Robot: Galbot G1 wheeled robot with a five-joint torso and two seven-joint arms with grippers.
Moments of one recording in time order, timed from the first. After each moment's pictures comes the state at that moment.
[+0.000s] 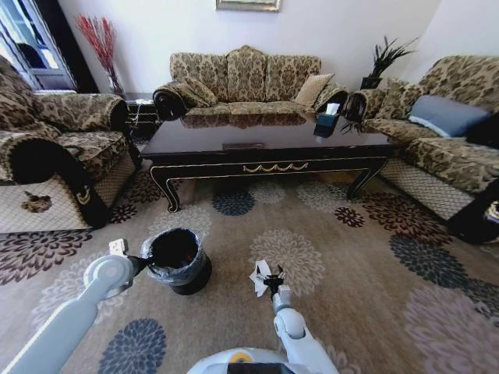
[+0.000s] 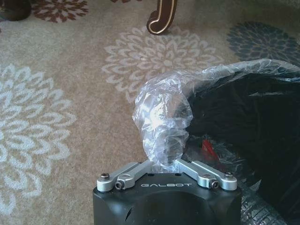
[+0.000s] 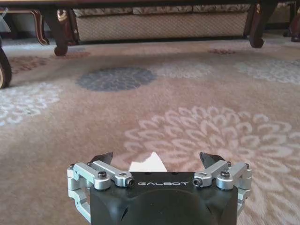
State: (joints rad) left arm 1.23 -0.78 -0.52 -1.98 -1.56 0.74 -0.88; right arm -1.26 1.50 0.31 1.36 0.12 0.05 0.14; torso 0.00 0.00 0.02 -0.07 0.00
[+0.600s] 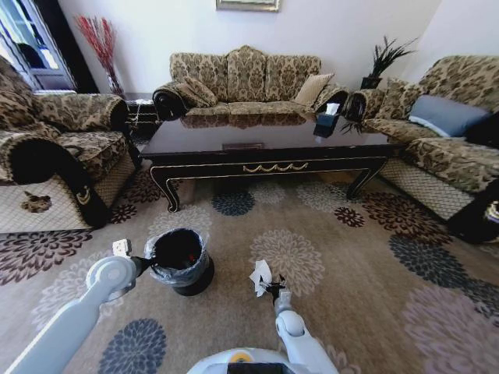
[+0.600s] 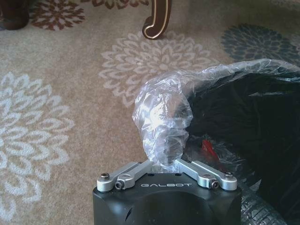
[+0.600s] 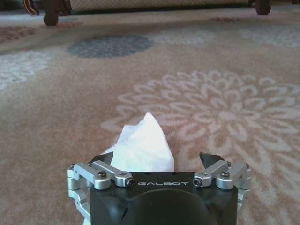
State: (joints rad) left arm 1.23 -0.77 -0.51 -2.00 -1.56 0.74 -0.89; right arm -1.18 1.51 0.32 1.16 0.14 0.04 0.11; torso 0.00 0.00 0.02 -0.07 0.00
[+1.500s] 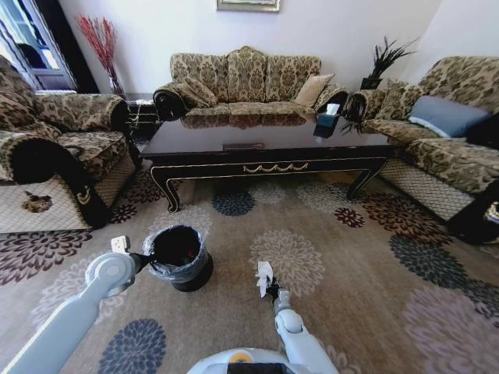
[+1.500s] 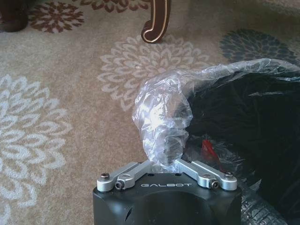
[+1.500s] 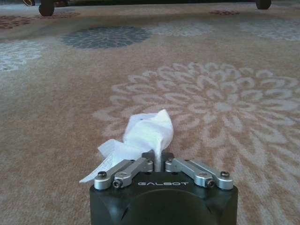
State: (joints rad) left arm 1.20 -0.78 -0.50 -1.99 -1.56 0.73 -0.90; right arm -1.17 1.50 0.33 1.12 0.13 0.05 0.10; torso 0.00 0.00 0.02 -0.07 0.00
